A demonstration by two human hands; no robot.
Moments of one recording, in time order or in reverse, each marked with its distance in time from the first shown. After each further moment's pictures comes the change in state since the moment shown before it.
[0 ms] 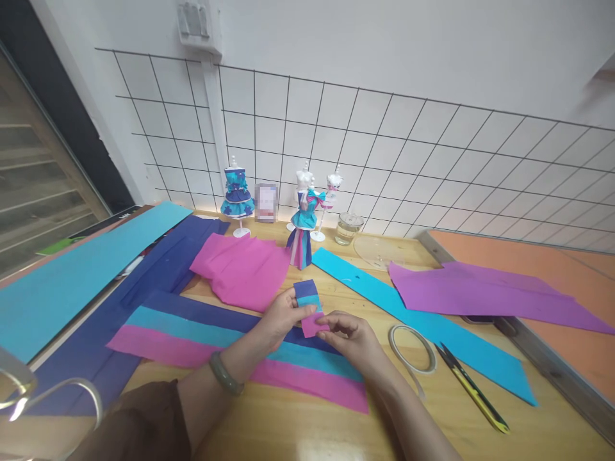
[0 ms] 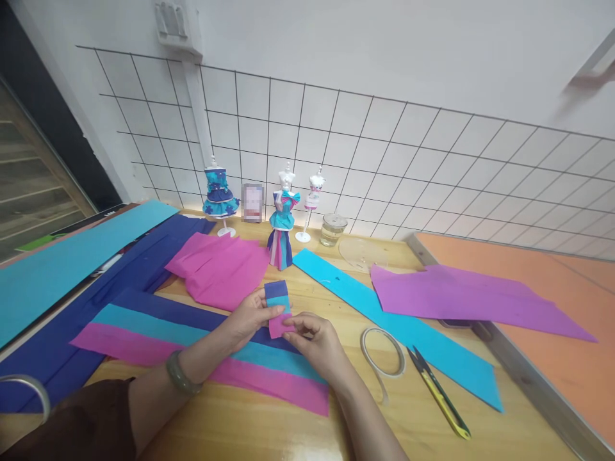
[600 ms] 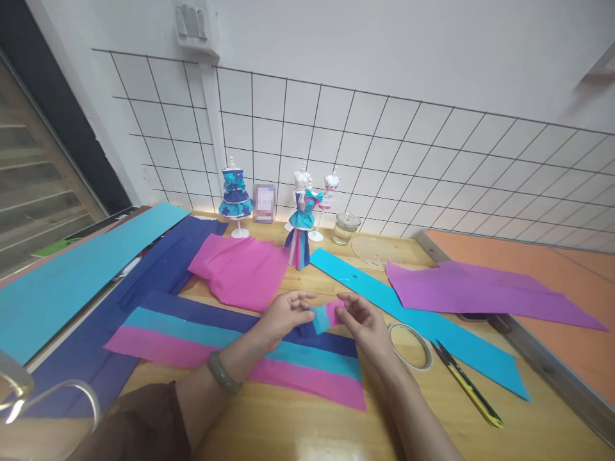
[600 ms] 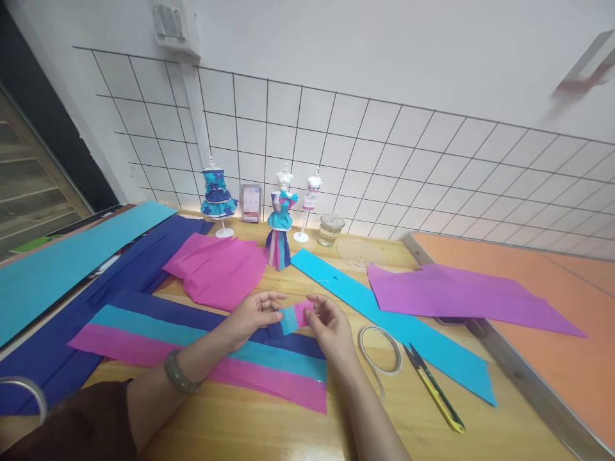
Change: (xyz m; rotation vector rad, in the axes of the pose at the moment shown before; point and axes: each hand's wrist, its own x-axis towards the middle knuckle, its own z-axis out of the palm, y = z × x) left_hand -0.002 0.003 0.000 0.118 0.028 -0.031; right_hand 0.009 0.007 -0.015 0.160 0.359 -0.027
